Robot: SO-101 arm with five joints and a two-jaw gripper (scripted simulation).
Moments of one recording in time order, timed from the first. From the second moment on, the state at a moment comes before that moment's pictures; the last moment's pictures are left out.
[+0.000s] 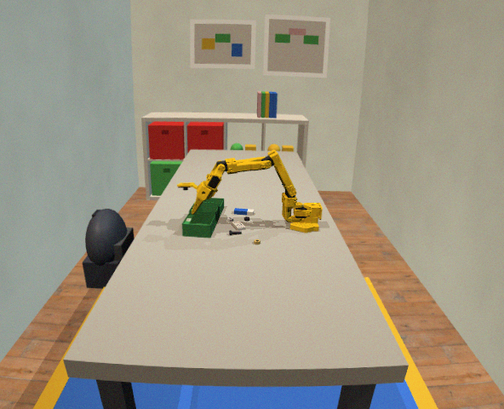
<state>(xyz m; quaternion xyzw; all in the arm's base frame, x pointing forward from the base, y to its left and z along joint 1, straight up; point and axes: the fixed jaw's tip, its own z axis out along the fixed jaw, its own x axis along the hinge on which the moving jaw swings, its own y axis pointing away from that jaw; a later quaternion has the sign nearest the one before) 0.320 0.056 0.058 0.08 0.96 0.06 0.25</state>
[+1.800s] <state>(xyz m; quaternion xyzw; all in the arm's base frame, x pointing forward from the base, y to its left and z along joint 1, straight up) 0.327 0.057 0.117 0.08 0.93 0.08 0.34</state>
